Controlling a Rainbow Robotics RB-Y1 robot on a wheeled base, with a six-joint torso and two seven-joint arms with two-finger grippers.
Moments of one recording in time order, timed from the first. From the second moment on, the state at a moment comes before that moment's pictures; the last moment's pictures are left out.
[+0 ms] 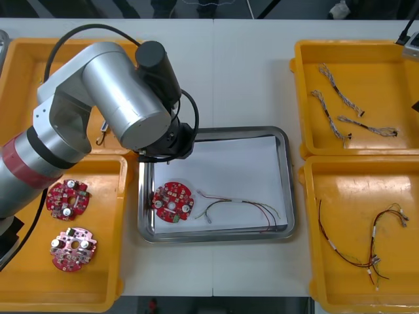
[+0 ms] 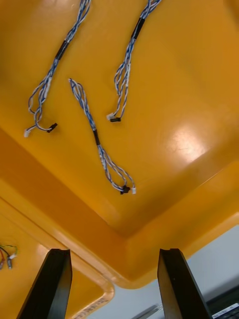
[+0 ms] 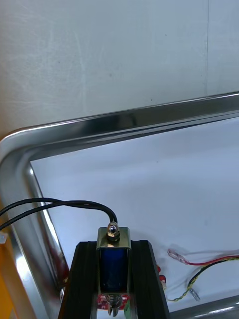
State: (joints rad) right arm -0.76 -0.85 -0.12 -1.47 -0.71 1.82 2.37; left arm -0.80 0.55 -0.62 -1.85 0.64 1.67 -0.70
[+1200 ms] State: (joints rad) right arm -0.77 -0.82 0.12 -1.10 -0.77 1.34 2.46; left arm -0.80 0.55 -0.74 -1.65 0.58 1.49 -0.70
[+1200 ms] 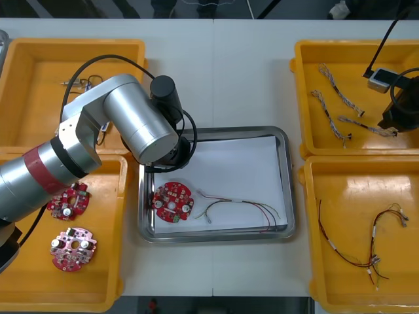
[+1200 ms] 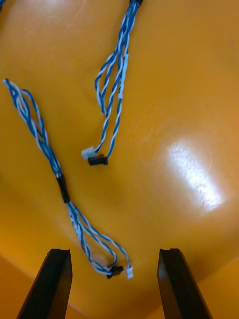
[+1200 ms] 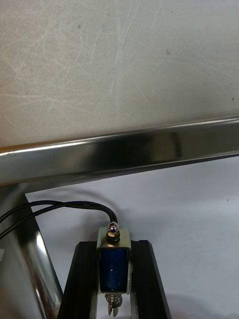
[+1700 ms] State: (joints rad) right arm -0.77 -0.78 0.18 -1.02 -0.80 1.28 2.46; left arm -0.80 0.55 -0.74 -1.66 0.58 1.50 -0.70
